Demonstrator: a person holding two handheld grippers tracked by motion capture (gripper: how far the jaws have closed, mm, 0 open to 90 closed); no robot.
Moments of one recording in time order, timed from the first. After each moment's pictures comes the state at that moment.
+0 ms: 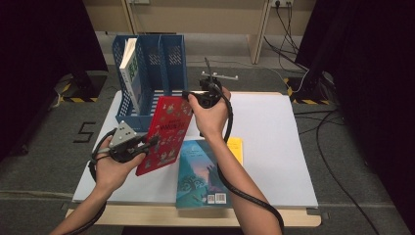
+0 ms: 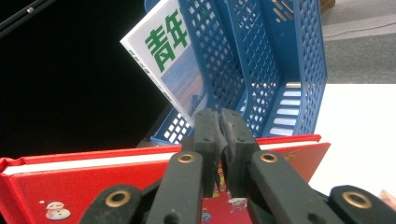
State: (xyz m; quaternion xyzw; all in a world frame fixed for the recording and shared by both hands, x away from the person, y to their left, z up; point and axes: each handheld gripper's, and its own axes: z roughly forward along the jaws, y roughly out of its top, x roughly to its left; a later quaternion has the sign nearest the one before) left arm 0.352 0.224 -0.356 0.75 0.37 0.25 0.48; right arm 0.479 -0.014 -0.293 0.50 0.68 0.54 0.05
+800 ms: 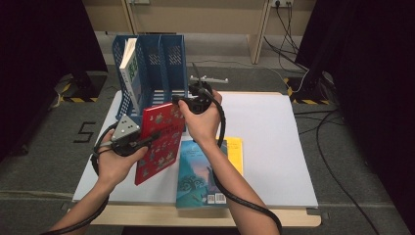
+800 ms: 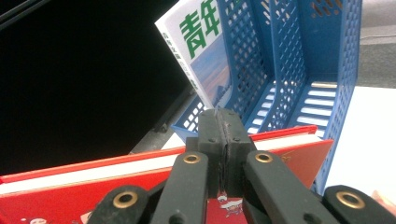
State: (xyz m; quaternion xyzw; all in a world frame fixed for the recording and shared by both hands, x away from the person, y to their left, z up) left arm 0.359 0.221 -0.343 0.75 0.37 0.26 0.49; right arm 0.459 0.007 -0.290 0.46 0.70 0.54 0.05
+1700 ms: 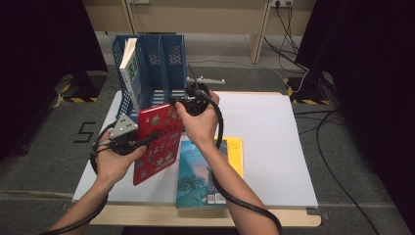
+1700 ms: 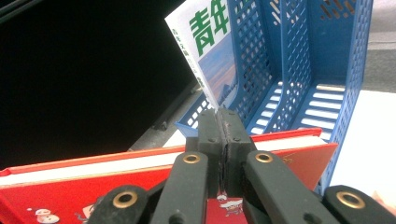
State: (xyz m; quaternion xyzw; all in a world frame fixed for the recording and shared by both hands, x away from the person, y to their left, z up) left arm 0.363 0.223 -0.343 0.75 0.38 0.24 0.49; right arm 0.453 0.013 -0.288 0.45 0.71 0.54 0.06
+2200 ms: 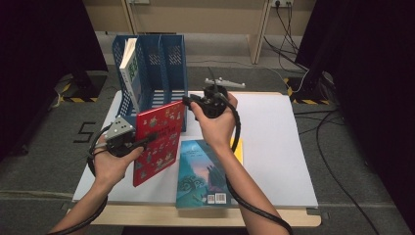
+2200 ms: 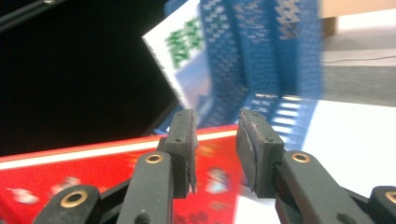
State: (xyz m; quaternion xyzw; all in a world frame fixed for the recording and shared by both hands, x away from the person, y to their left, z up) left arm 0.358 0.230 -0.347 0.73 0.40 0.22 0.51; right arm 0.443 -0.034 -0.286 0.46 0.69 0.55 0.10
